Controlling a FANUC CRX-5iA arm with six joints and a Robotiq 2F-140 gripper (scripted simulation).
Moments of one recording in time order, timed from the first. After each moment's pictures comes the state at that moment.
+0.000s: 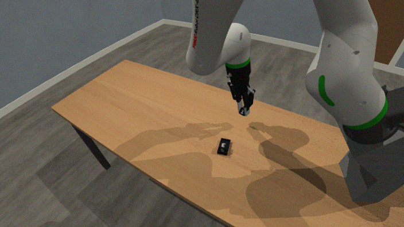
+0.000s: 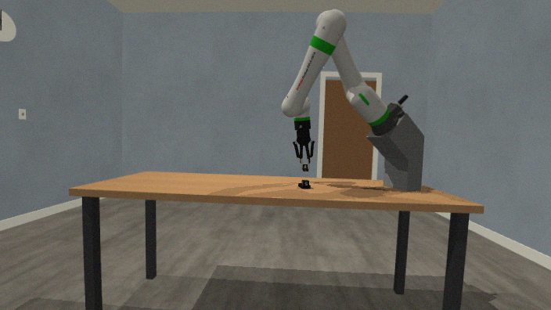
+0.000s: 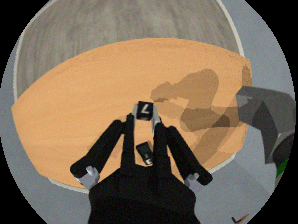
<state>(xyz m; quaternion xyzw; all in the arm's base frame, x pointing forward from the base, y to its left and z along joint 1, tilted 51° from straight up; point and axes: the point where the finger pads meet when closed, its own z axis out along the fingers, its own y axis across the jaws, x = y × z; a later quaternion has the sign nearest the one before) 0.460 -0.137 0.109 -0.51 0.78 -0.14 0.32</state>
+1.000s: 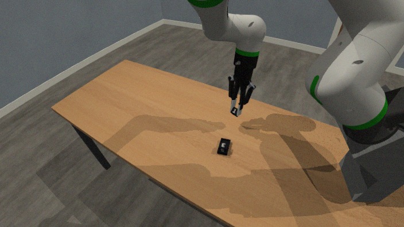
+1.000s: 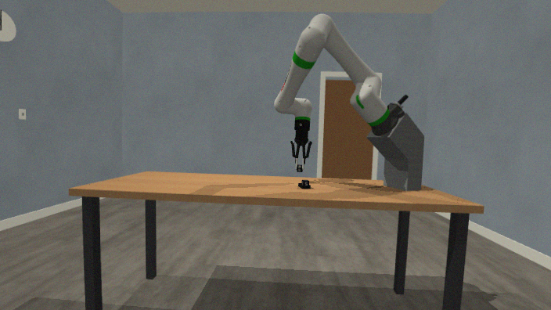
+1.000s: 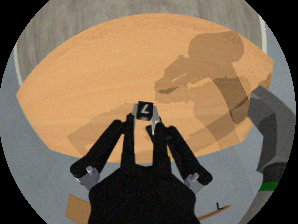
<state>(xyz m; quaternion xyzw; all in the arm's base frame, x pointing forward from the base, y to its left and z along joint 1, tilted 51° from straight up) 0.483 -0.135 0.132 -0.54 0.70 -0.07 0.47</state>
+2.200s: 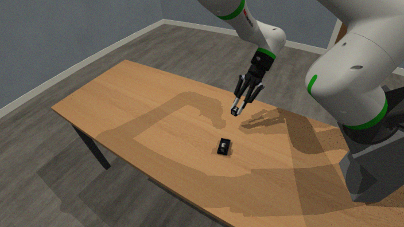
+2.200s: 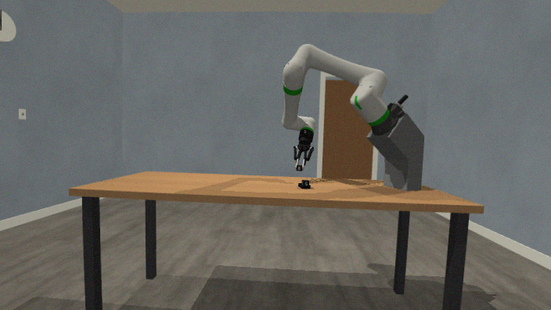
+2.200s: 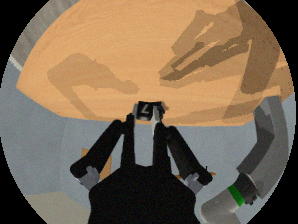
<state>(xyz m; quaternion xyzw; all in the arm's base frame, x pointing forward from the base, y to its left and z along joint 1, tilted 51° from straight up) 0.486 -0.147 0.123 -0.53 0.53 0.08 0.66</state>
